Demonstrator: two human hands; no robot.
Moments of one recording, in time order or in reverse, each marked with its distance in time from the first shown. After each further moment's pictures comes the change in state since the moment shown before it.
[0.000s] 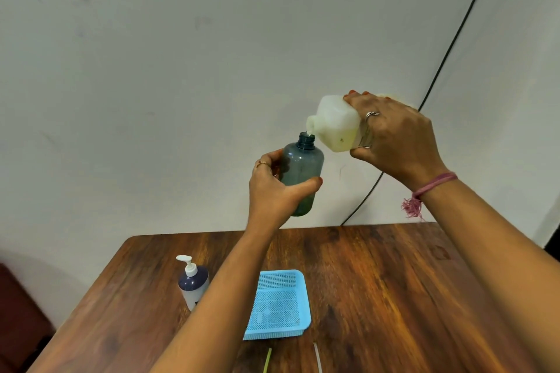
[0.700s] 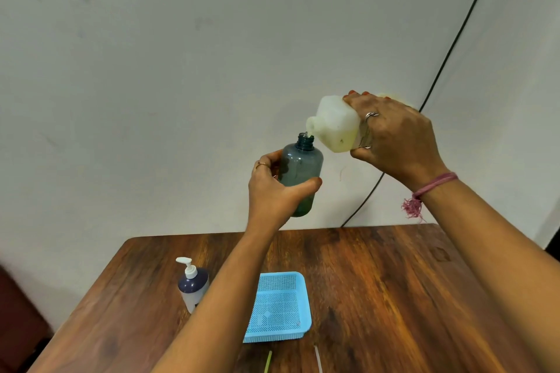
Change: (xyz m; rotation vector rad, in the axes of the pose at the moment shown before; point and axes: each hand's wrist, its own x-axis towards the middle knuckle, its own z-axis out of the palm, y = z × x) left_hand 0.004 -0.002 -0.001 -0.014 0.012 -0.007; right_hand 0.003 0.000 0.003 -0.010 0.009 -0.015
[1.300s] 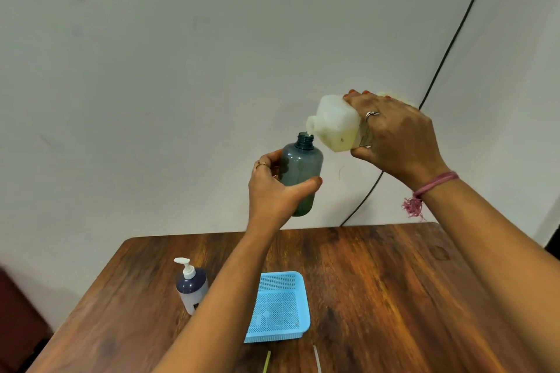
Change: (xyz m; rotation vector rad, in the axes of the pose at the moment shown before) left_hand 0.000 -0.002 0.004 -0.010 -0.001 0.005; right_hand -0.003 0.004 0.002 0.009 0.002 -0.005
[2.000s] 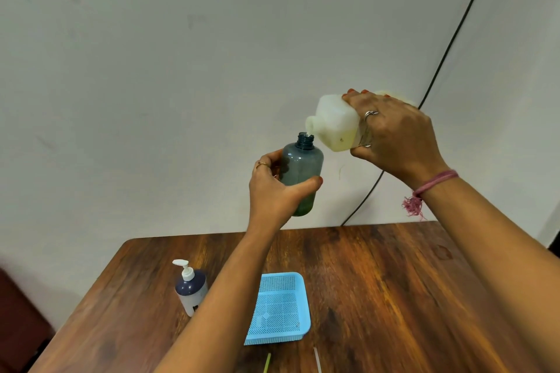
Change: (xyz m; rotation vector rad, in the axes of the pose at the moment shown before) left_hand 0.006 -0.002 0.007 0.003 0.002 -0.013; right_hand 0.000 0.006 0.009 0.009 -0.013 0.000
